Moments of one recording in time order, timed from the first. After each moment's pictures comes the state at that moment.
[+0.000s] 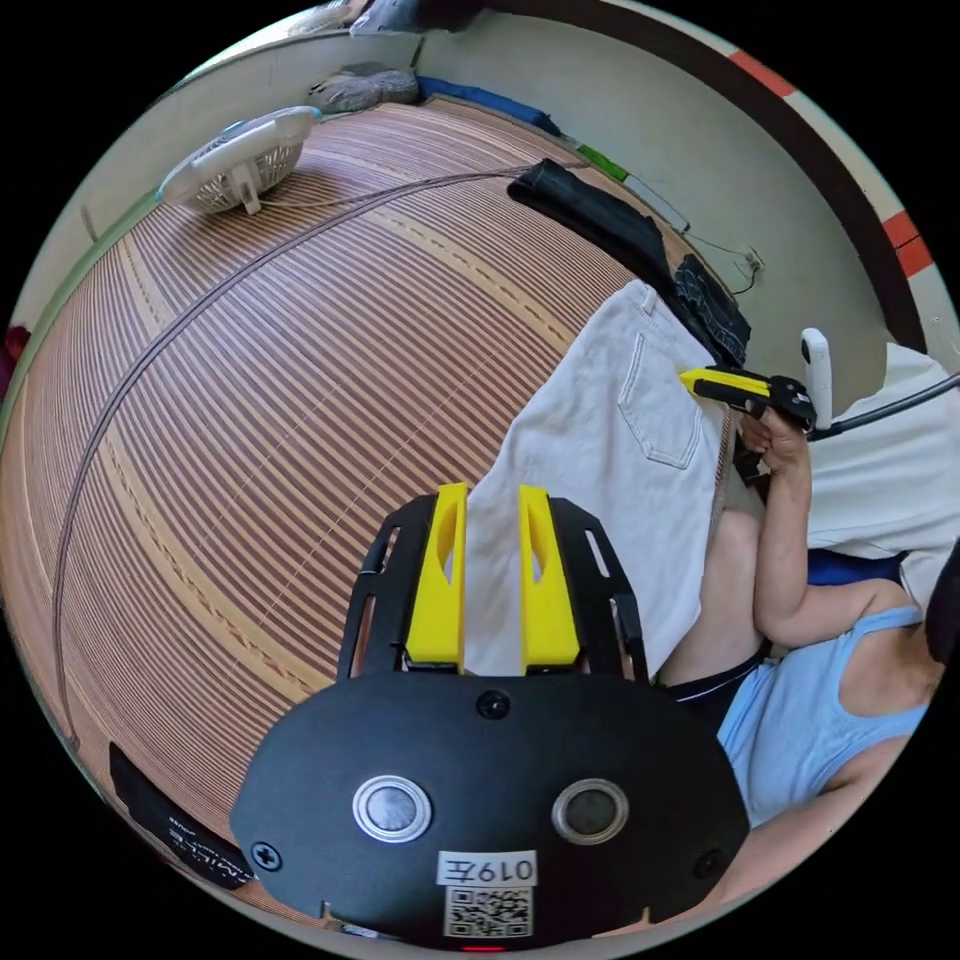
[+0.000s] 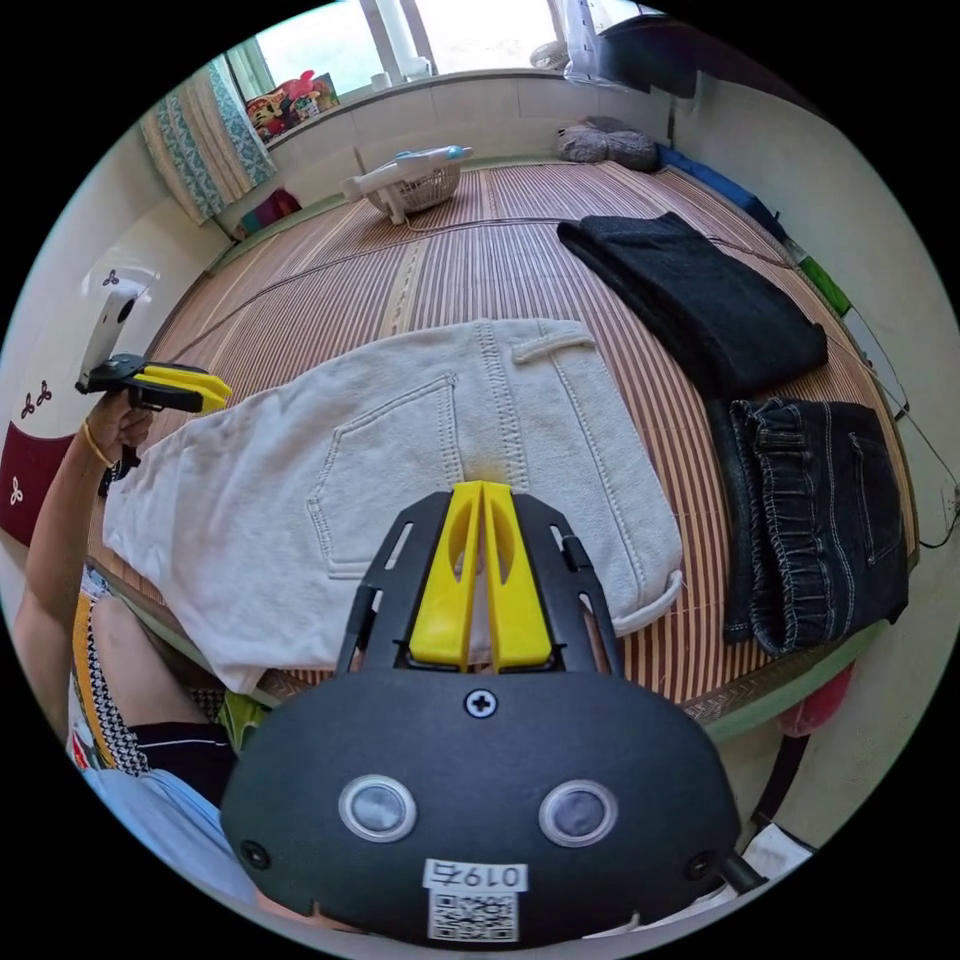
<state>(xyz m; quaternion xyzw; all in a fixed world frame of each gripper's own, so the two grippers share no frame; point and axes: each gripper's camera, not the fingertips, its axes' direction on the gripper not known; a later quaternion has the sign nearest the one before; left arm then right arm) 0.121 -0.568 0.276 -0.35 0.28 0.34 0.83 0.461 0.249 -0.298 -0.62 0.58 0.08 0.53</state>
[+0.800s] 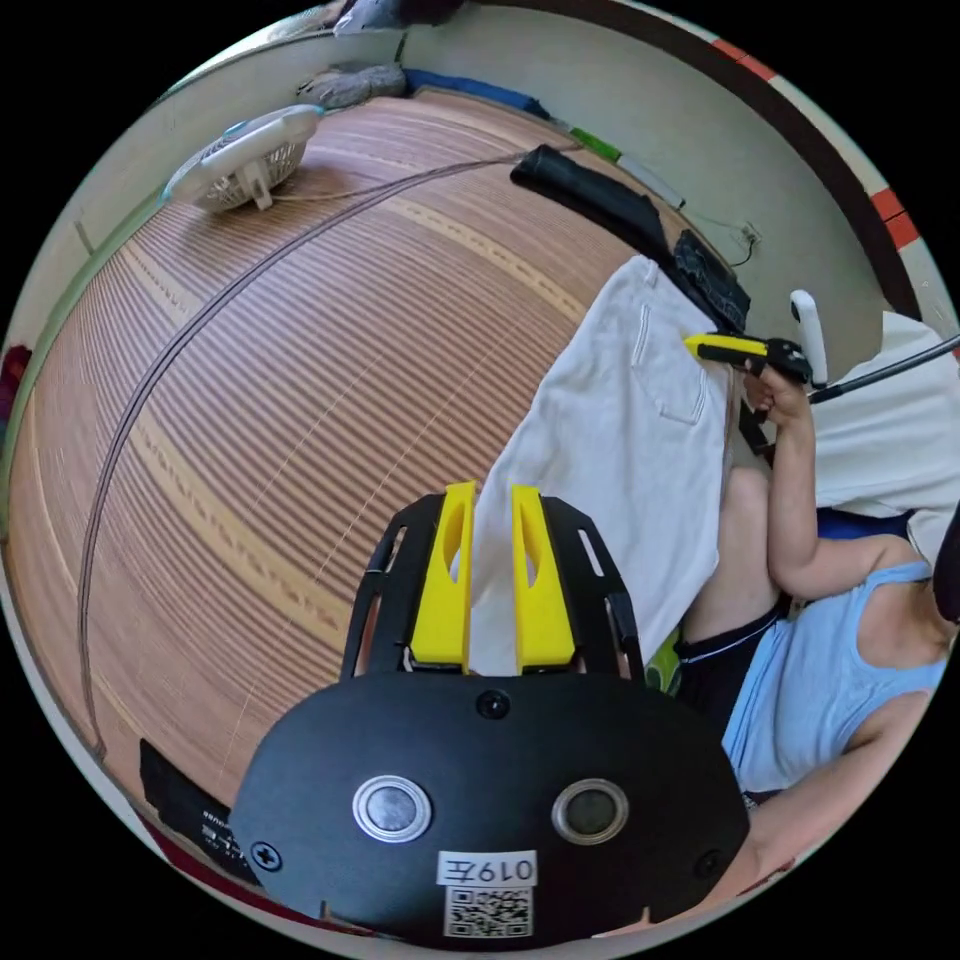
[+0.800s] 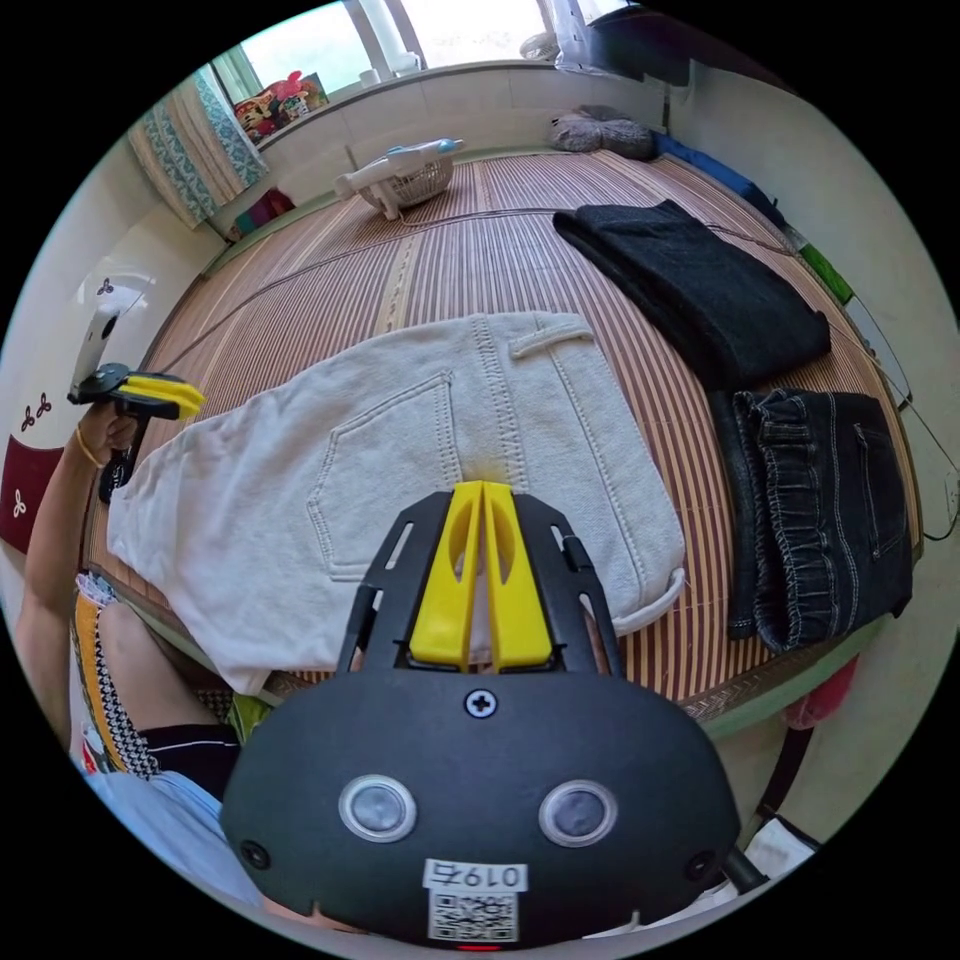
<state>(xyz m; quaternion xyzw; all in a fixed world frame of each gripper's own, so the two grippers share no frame) 0.022 -0.556 0.248 -0.35 0.23 0.37 0.82 0.475 0.240 -0.280 -0.62 0.58 0.09 0.52</state>
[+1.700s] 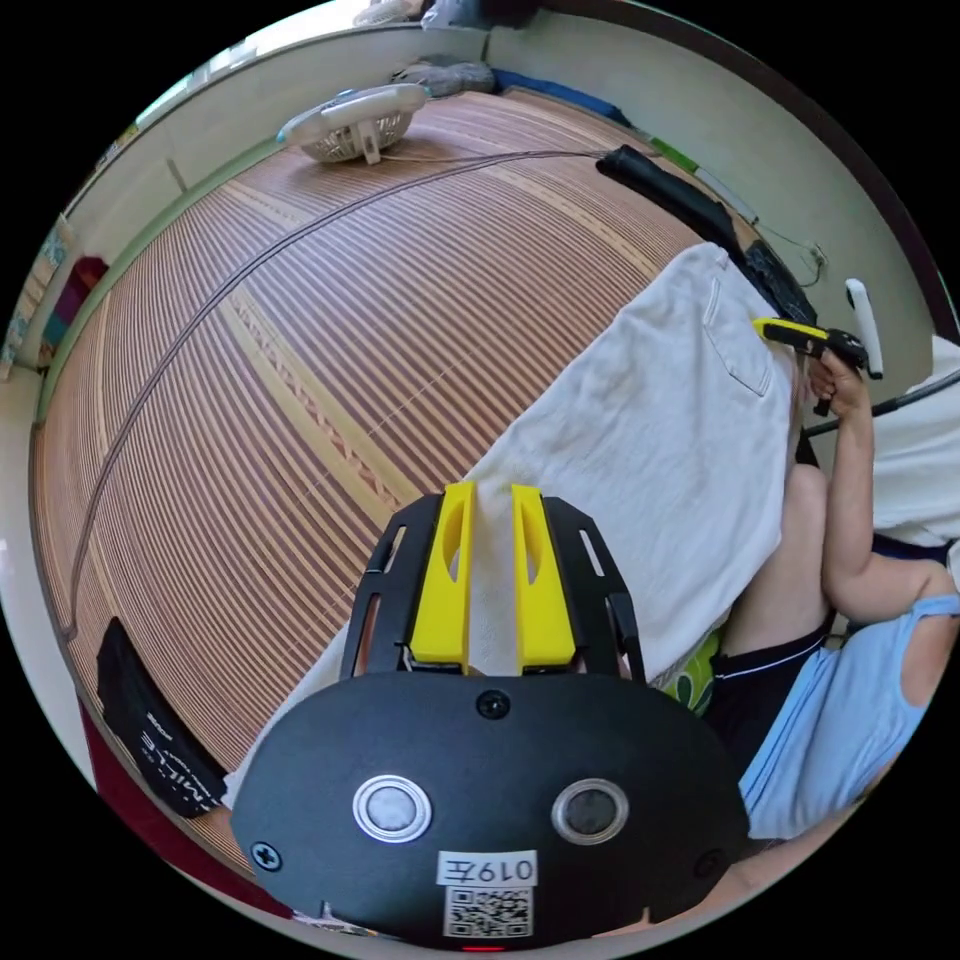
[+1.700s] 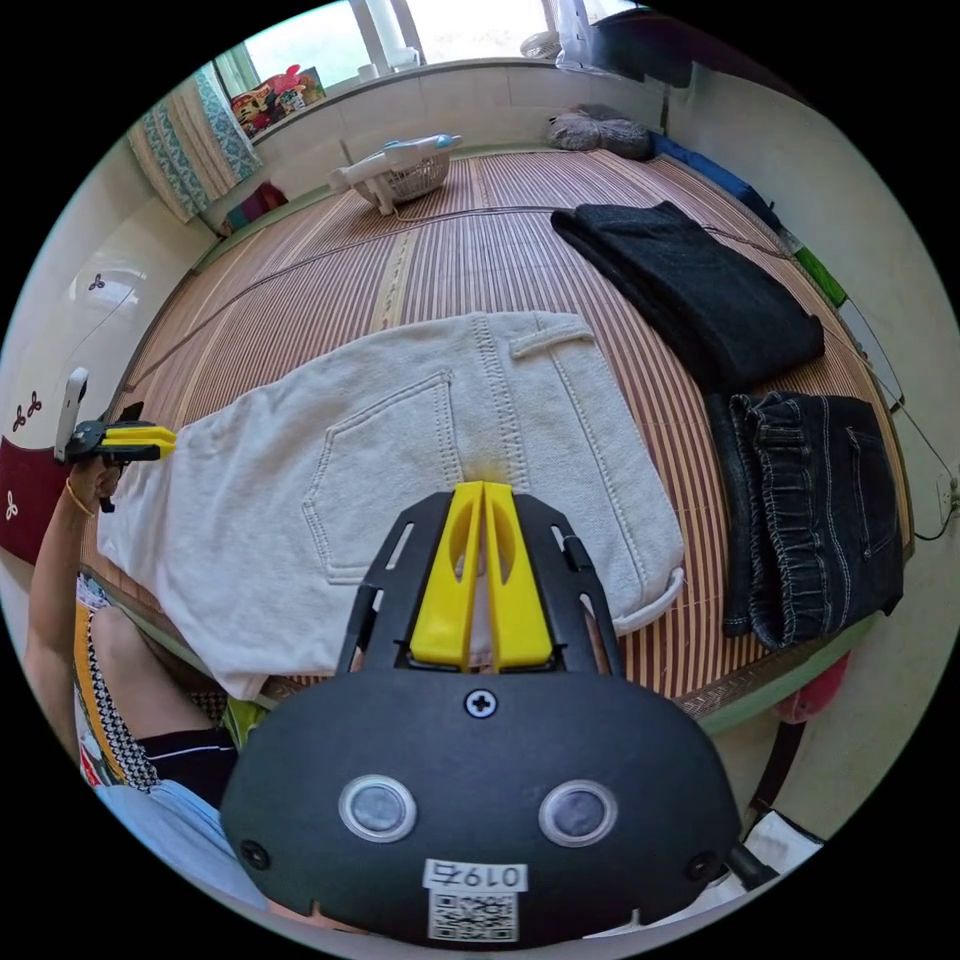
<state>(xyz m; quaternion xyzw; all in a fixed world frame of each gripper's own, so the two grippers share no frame) -0.118 -0.429 0.207 -0.33 0.15 0.31 0.88 0.436 0.263 -0.238 -0.63 0.59 0.08 0.50</state>
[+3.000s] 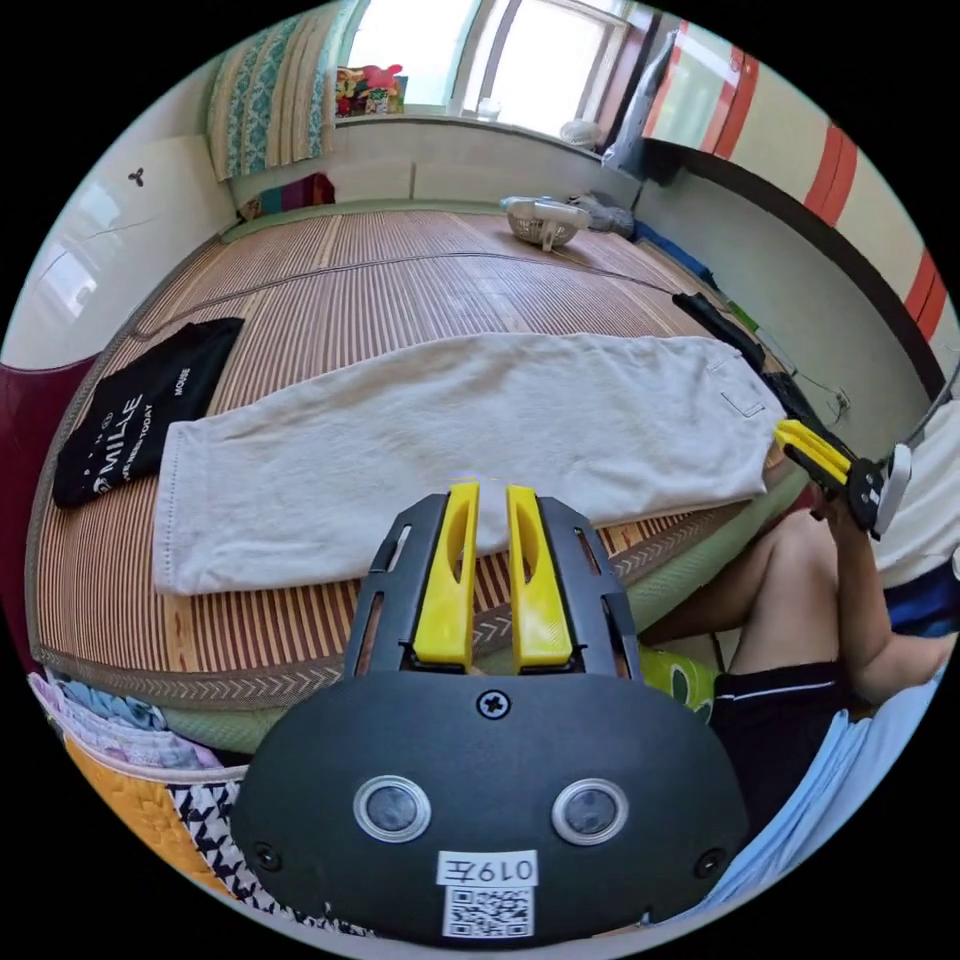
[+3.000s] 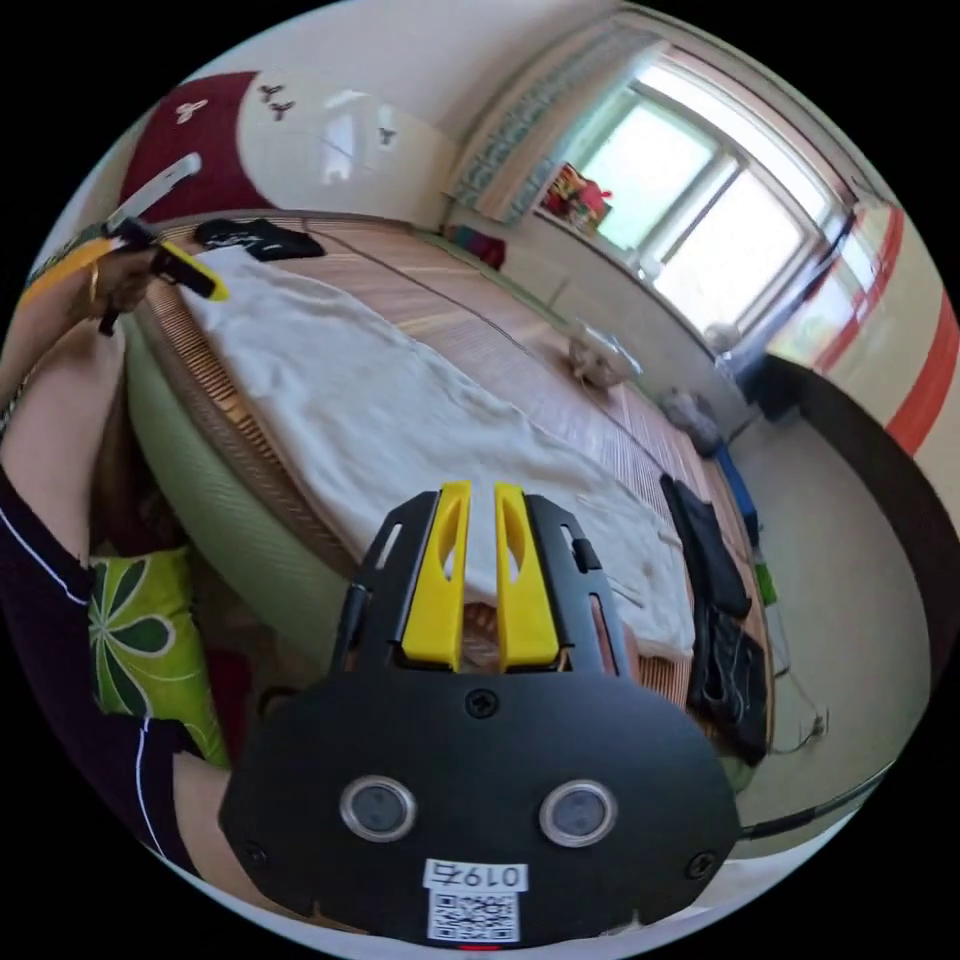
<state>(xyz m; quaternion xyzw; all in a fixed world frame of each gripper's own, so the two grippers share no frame) -0.402 -0.117 0.013 -0.14 0.12 0.14 0.97 0.015 0.543 -0.017 -0.66 0.39 -0.33 0.55</state>
